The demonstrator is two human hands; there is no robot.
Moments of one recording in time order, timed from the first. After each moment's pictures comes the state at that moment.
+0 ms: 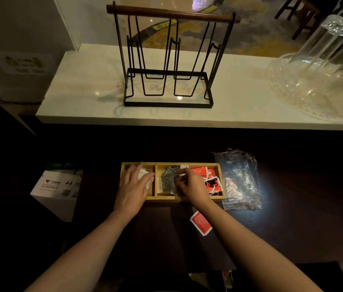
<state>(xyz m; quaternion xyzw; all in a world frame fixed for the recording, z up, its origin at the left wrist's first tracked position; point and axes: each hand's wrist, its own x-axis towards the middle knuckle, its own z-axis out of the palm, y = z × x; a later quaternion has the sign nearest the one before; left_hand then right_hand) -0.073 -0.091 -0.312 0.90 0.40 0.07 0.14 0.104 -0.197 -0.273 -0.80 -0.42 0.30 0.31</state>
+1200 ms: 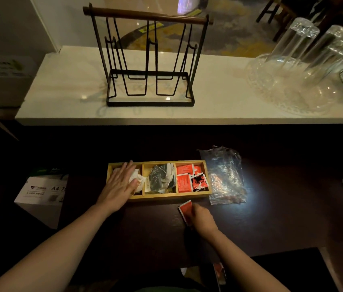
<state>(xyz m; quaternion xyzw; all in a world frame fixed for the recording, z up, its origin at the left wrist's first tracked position) -0.078 -0.074 -0.306 0.89 0.35 0.00 0.29 0.106 -0.294 -0.306 -0.86 -0.32 0.37 0.13</state>
